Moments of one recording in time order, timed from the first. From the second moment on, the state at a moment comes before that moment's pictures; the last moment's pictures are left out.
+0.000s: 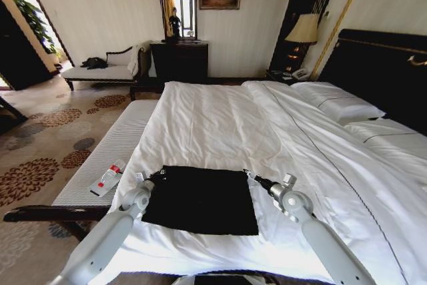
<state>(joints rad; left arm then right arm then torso) 0.98 -0.97 -0.13 -1.58 -0.98 0.23 -0.22 -1.11 1.00 0.37 1.65 1.28 -0.42 0.18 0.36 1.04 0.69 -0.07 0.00</state>
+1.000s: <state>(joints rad) 1.00 -0.98 -0.13 -1.58 -0.96 0.22 -0.23 -1.12 1.07 0.35 1.66 1.28 -0.43 0.18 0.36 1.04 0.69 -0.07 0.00</state>
